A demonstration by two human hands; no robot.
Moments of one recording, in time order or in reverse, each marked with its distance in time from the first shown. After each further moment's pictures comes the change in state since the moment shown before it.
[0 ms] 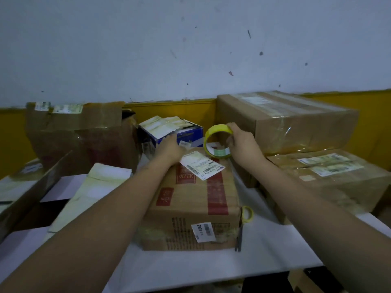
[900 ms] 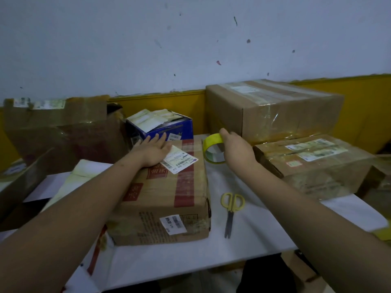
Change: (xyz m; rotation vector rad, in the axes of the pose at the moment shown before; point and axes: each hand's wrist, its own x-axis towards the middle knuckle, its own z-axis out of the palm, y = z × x) left_hand -0.011 -0.025 -0.003 0.435 -0.232 0.054; right_hand -0.036 0.000 0.007 -0.325 -0.120 0.098
